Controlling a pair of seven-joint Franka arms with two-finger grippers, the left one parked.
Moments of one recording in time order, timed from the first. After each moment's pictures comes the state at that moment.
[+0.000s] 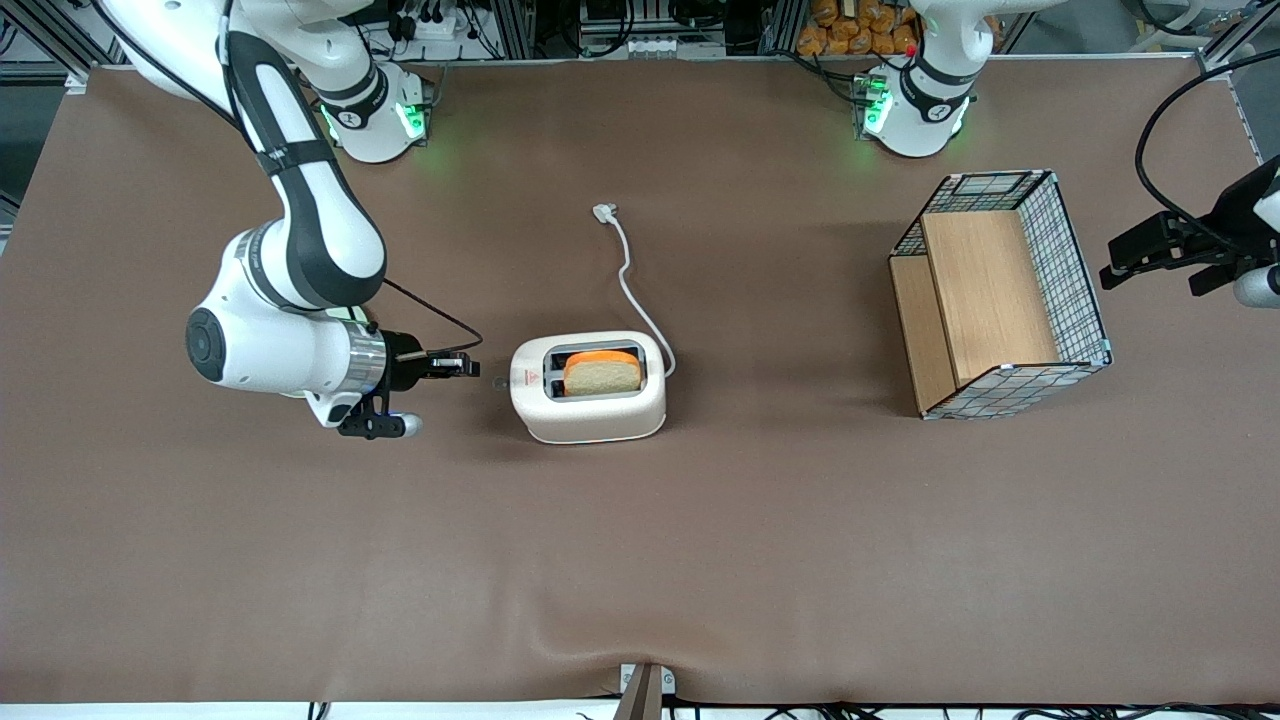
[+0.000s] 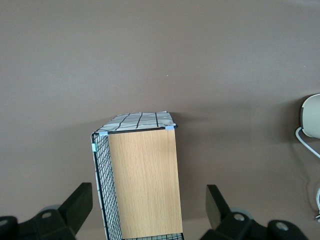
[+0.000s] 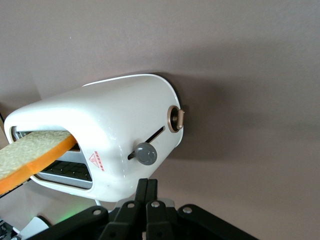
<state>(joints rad) 0.27 0.40 0.01 -1.80 0.63 2.01 0.03</state>
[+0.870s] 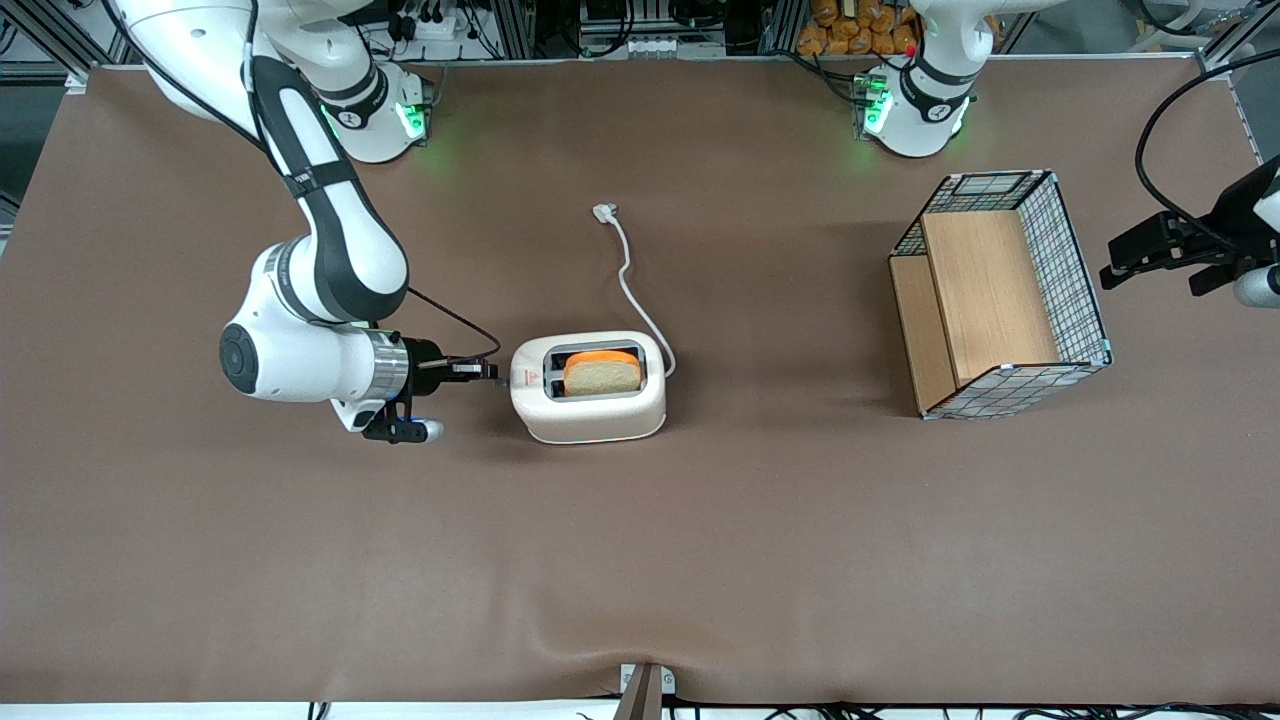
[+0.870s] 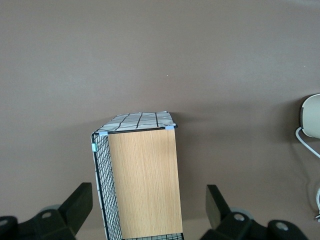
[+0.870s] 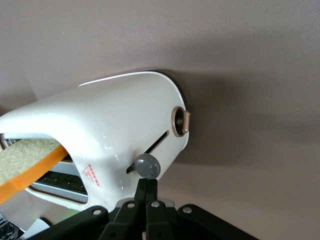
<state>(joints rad) 0.29 0.45 0.01 -1.78 0.65 2.03 0.04</state>
